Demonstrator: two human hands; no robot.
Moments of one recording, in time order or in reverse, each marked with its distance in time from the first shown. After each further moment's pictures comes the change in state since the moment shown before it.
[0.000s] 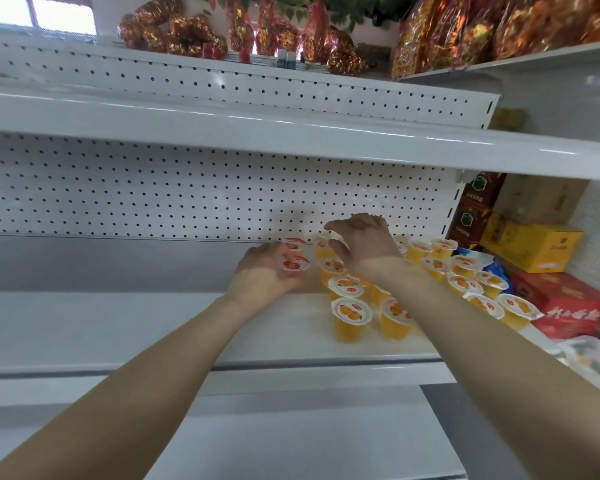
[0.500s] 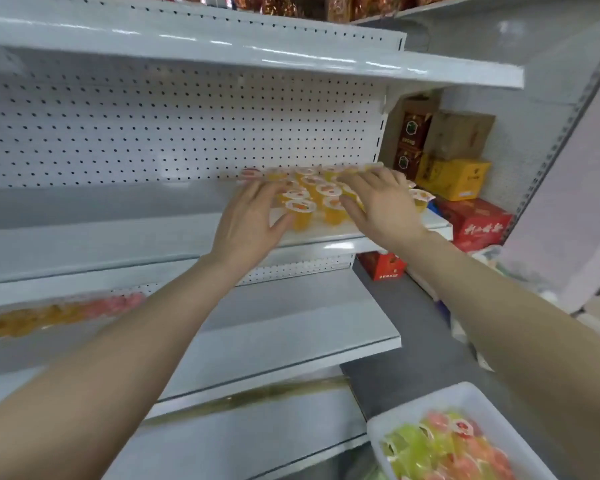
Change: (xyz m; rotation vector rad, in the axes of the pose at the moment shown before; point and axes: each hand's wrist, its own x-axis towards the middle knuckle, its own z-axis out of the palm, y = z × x) left_hand -0.143 0.063 -0.024 -0.046 0.203 0.449; right_hand -0.203 -0.017 -0.065 -0.101 0.382 0.075
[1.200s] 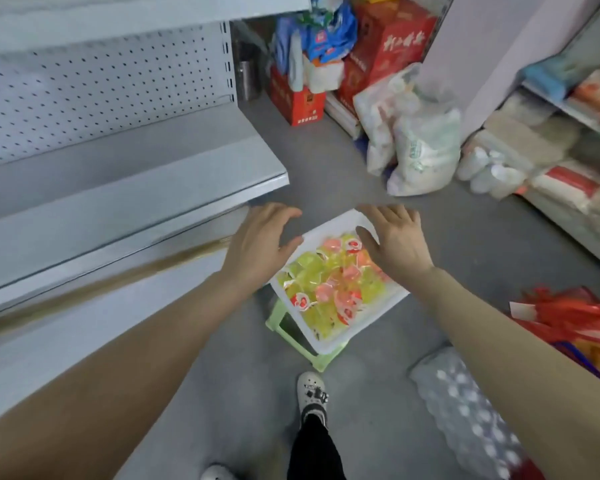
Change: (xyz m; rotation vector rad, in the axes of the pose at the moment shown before) left_hand -0.214 0.200 0.256 -0.258 -0.584 0.003; right_hand -0.435 0.119 -0.021 0.011 -0.454 0.415
